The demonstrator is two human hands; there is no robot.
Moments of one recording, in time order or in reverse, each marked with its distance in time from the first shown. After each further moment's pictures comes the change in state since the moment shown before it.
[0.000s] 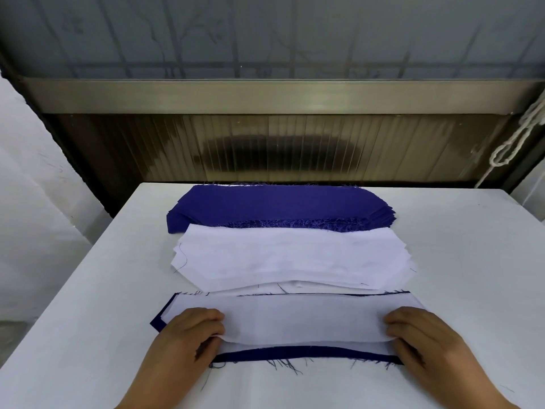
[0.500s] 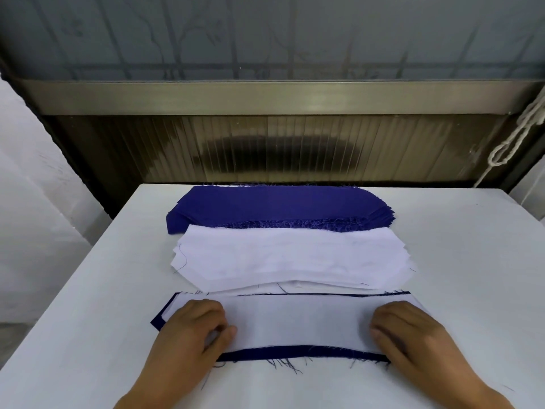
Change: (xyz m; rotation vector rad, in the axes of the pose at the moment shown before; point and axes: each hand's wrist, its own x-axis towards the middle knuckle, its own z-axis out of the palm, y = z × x) left_hand 0.012 0.010 -0.003 0.075 -0.033 -0.048; right_hand 0.022 -0.020 -0.007 0.073 -0.156 0.081
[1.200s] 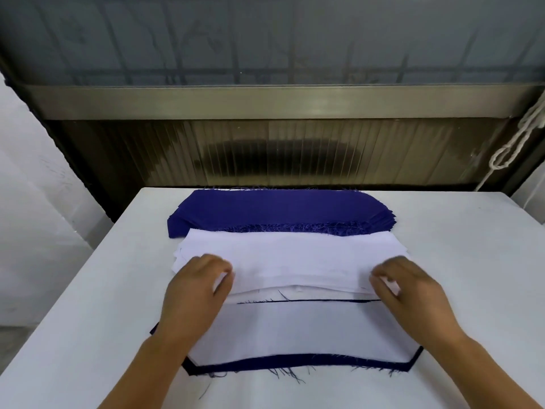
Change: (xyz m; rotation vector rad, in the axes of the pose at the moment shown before) left_hand 0.065 0.001 -0.008 0.139 0.214 -0.071; right_hand 0.052 0.018 -0.001 -0.050 0.022 0.344
